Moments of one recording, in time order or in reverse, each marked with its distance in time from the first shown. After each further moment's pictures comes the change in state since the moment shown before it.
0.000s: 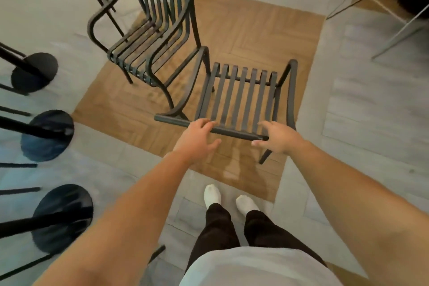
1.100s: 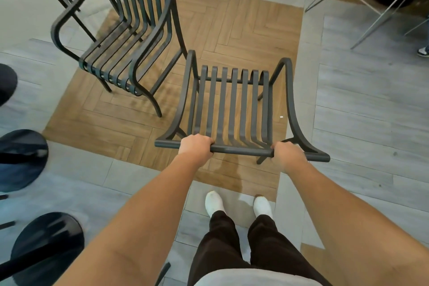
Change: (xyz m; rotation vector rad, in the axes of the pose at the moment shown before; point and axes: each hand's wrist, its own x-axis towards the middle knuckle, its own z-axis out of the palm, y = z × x) left_hand 0.078 -0.046 -0.012 0.398 -0.298 0.040; right_hand 0.033 -0.032 0.037 -0.079 -0.012 0.377
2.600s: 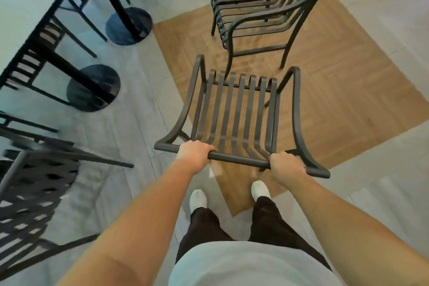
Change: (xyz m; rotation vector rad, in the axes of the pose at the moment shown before) left_hand -0.112 0.188 0.113 -0.448 0.184 -0.677; right_hand 0.016 0.079 -0.027 -0.750 0.077 -0.780
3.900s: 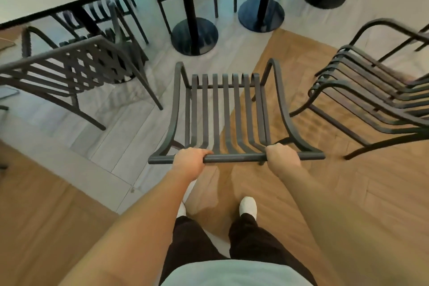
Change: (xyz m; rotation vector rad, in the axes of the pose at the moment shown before) left_hand 0.038 0.106 0.006 -0.594 0.057 -0.860; right_hand 0.174 0.017 -0.162 -0.566 0.171 -0.674
